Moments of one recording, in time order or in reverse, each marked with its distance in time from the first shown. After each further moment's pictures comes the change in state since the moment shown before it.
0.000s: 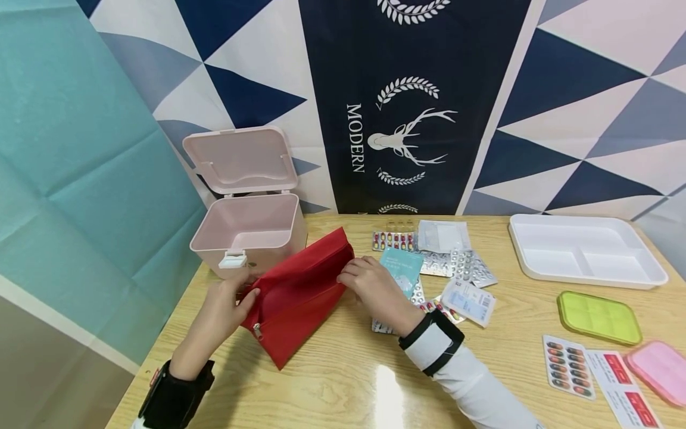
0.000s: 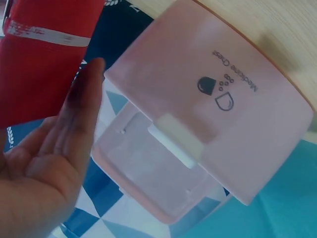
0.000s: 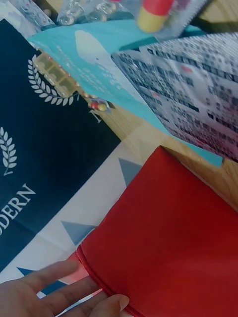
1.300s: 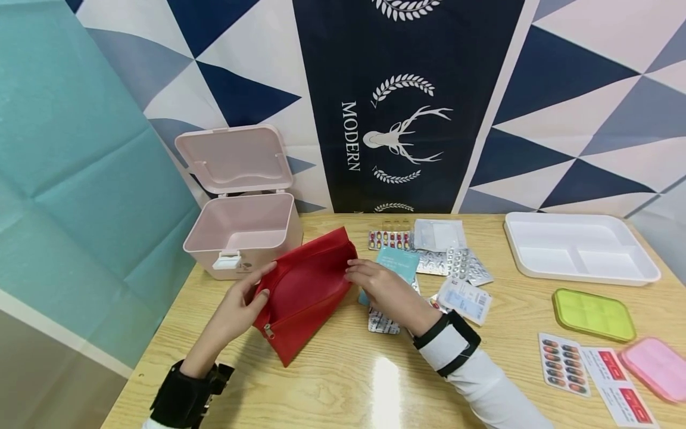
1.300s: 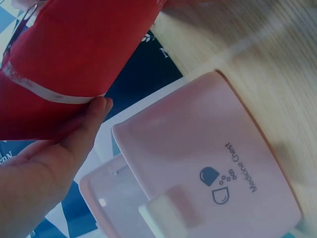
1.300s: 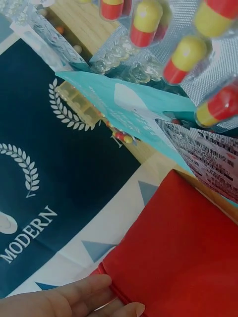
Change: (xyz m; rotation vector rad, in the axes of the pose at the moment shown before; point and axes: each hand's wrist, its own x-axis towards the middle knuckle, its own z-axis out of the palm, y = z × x) left_hand 0.003 0.008 0.020 -0.446 -0.165 -0.194; right_hand -0.021 0.017 -0.007 0.185 -0.066 0.020
